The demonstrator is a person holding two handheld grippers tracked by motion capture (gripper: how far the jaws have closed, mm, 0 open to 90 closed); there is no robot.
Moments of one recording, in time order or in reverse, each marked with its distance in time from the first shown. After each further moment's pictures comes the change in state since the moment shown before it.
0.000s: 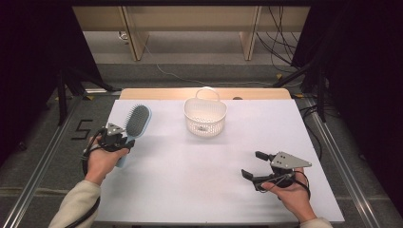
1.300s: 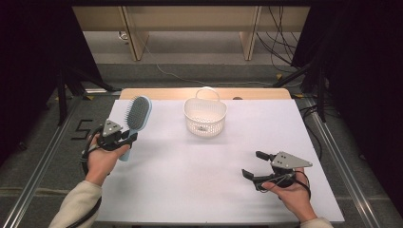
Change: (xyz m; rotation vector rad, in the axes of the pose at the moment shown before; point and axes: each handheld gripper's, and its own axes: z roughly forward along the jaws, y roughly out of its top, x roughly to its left) left arm -0.004 0.007 -0.008 -0.167 -0.039 -0.019; right arm -0.001 0.000 -0.001 0.000 -0.003 -0.003
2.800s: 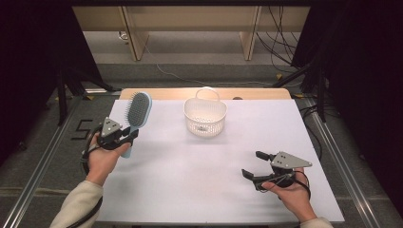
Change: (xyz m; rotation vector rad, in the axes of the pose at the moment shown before) left arm -0.003 0.005 -0.003 -0.080 -0.007 0.006; right arm 0.000 0.000 0.000 0.004 -0.003 0.002
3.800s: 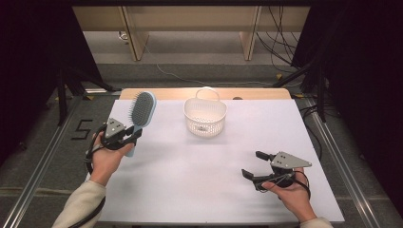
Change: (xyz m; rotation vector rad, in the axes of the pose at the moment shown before) left arm -0.009 0.002 0.004 -0.022 -0.012 0.031; right arm 0.000 0.000 0.000 0.000 -0.002 -0.002
